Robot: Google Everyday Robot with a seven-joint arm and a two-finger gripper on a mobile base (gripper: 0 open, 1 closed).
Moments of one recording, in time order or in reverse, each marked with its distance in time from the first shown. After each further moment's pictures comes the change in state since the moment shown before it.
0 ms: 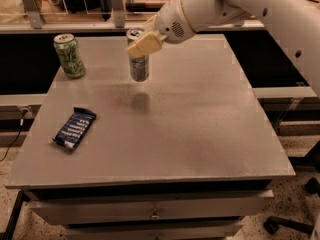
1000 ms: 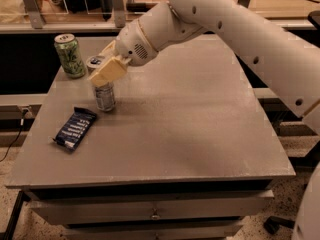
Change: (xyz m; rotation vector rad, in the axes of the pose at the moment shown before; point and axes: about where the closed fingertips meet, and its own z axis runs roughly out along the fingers) arm -0.019 0.087 0.079 -0.281 -0.002 -0.040
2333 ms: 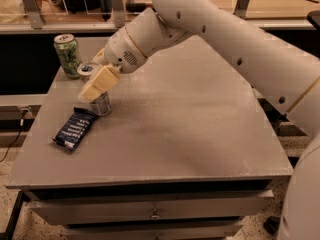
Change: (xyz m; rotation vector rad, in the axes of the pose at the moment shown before) arm -0.002 0.013 0.027 -0.078 0.016 -0.019
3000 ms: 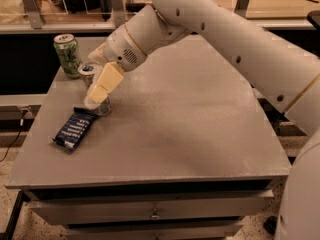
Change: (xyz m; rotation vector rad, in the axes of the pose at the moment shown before) arm -0.002 0.002 0.000 -0.017 0.012 -0.018
